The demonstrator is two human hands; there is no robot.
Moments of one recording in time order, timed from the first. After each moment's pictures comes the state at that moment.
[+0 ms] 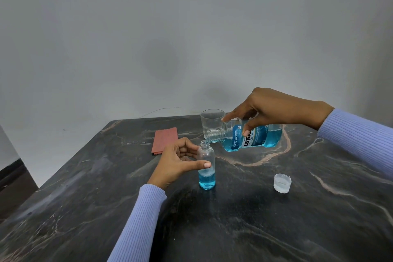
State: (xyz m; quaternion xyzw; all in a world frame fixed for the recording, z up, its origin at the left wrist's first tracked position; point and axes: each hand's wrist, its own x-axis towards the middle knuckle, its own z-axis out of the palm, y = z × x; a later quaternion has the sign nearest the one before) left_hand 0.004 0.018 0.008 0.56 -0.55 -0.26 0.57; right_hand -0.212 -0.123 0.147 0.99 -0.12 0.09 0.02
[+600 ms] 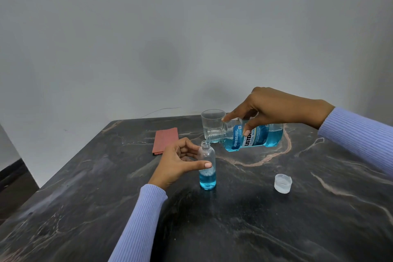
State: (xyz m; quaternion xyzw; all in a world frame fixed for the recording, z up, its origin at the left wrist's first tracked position) left_hand 0.004 0.018 0.009 0.56 -0.55 -0.25 0.57; right_hand -0.211 -0.125 0.148 0.99 -0.11 0.09 0.03
